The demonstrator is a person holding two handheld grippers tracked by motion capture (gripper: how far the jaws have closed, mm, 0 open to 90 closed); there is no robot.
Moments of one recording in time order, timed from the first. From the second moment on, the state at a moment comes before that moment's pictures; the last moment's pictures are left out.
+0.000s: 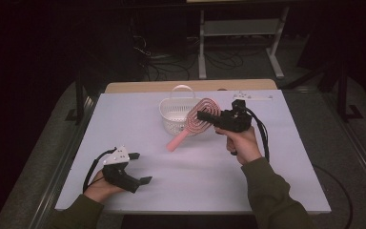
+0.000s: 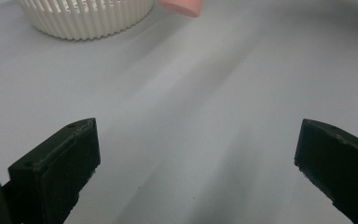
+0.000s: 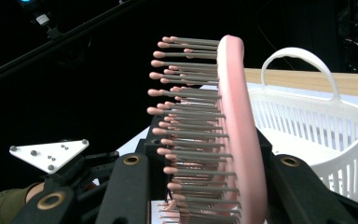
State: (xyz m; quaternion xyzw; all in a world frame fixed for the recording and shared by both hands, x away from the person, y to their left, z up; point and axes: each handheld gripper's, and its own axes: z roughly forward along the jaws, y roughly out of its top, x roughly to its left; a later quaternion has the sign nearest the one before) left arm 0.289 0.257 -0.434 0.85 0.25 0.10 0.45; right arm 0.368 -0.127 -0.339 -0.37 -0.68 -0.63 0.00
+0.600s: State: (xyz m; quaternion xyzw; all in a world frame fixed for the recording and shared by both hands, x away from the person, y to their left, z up) left arm 0.288 0.257 -0.434 0.85 0.25 0.09 0.45; right arm 0.379 -0.131 -0.317 -0.36 -0.67 -0.65 -0.01
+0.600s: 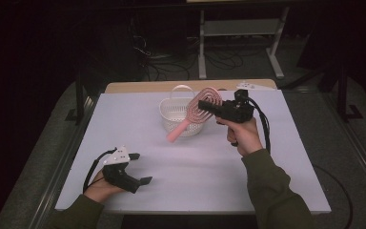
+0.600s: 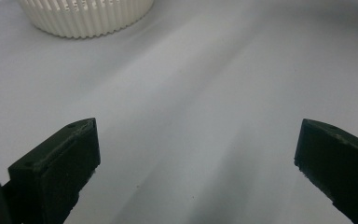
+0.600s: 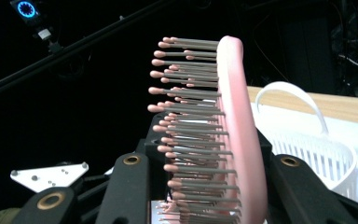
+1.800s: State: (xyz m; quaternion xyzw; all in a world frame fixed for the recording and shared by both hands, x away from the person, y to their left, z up) left arm 0.289 0.256 -0.437 0.85 0.26 0.09 0.45; right arm 0.424 -0.143 -0.301 -0.41 -0.63 -0.66 -0.06
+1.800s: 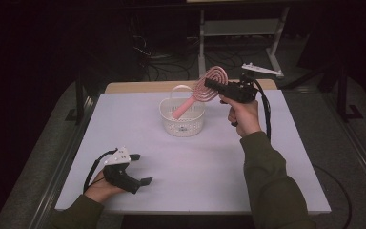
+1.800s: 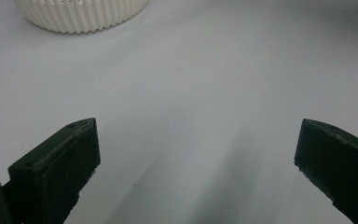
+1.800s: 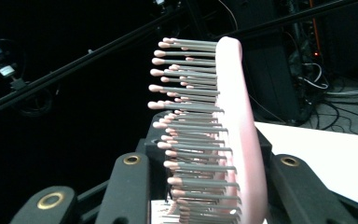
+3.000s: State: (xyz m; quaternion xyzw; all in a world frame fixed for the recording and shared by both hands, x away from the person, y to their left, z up) left arm 0.288 0.255 -0.438 0.86 0.25 0.08 0.44; right arm 0.446 -0.103 -0.336 -0.43 -0.65 -0.62 -0.07
